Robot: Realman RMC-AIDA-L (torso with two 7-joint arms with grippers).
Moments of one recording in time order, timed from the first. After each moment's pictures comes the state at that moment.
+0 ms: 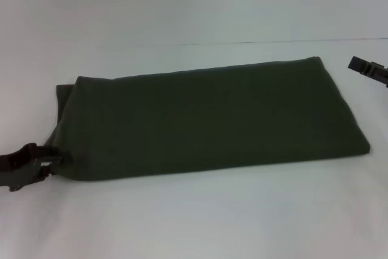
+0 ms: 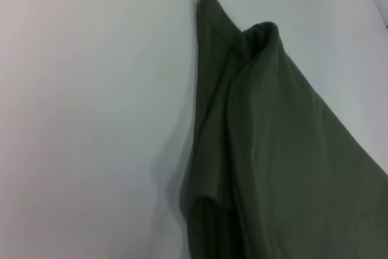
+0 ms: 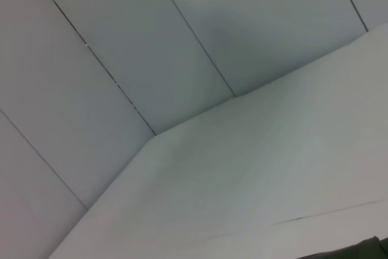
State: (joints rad) left arm -0.48 -1.96 0.58 0.56 2.20 1.33 -2.47; right arm 0.51 1.99 -0.29 -0.51 -1.95 -1.35 1.68
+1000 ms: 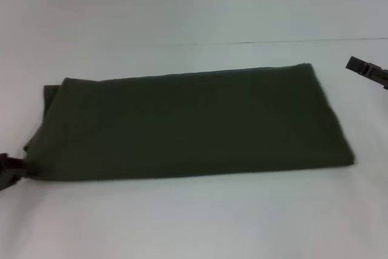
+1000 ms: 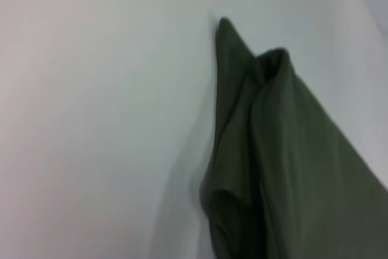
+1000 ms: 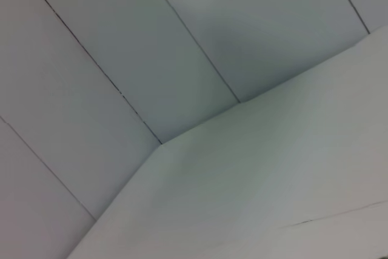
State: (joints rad) left arm -0.40 -1.96 0.49 0.59 2.21 1.33 -2.38; right arm 0.50 2.00 -0.29 -0.51 -1.92 -1.35 1.67
